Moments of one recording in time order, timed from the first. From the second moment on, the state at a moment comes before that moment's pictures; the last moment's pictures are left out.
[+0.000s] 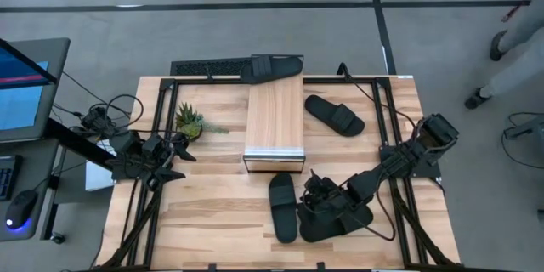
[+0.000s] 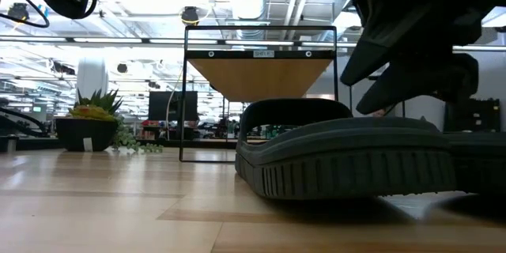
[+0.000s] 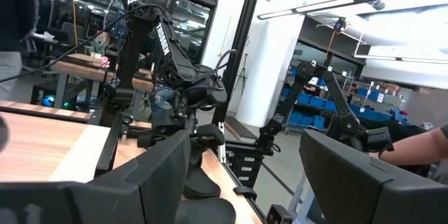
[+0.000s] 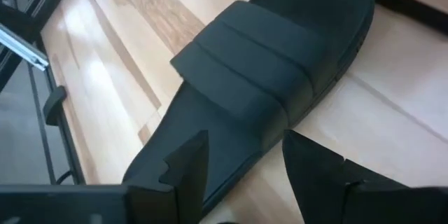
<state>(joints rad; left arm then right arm) -0.59 0.00 0.15 0.11 -0.27 -0.22 0.58 1.69 0.90 -0.11 0.42 1.25</state>
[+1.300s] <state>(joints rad) -0.59 0.00 0.15 0.11 -0.27 -0.22 0.56 1.82 0.90 0.03 0.41 0.89</state>
